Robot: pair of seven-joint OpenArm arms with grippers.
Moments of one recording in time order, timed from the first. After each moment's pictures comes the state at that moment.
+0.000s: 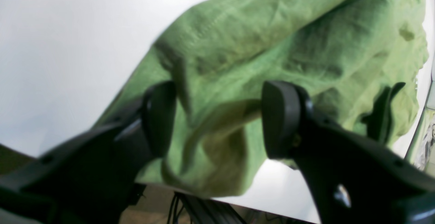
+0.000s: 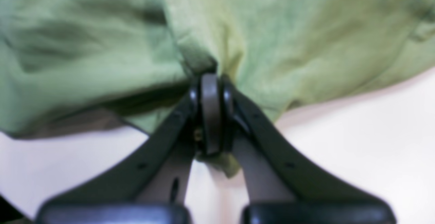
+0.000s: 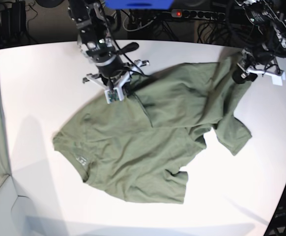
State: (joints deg) left arm 11.9 -0.9 -48.1 92.0 -42.0 -15.4 65.4; right arm -18.0 0.1 -16.6 99.5 -0.2 0.0 -29.9
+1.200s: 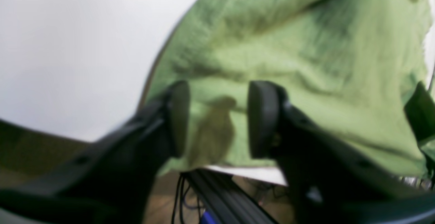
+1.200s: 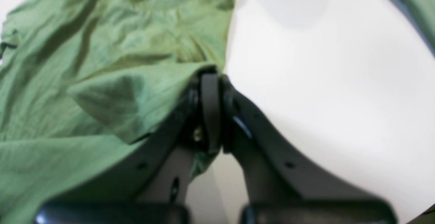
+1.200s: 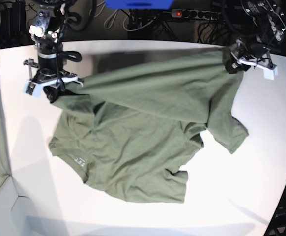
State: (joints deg) left arm 17.7 -0.8 -43.1 94.4 -43.4 -16.0 65.3; right arm -24.8 -9.2 16.5 112.3 8.8 0.0 -23.8
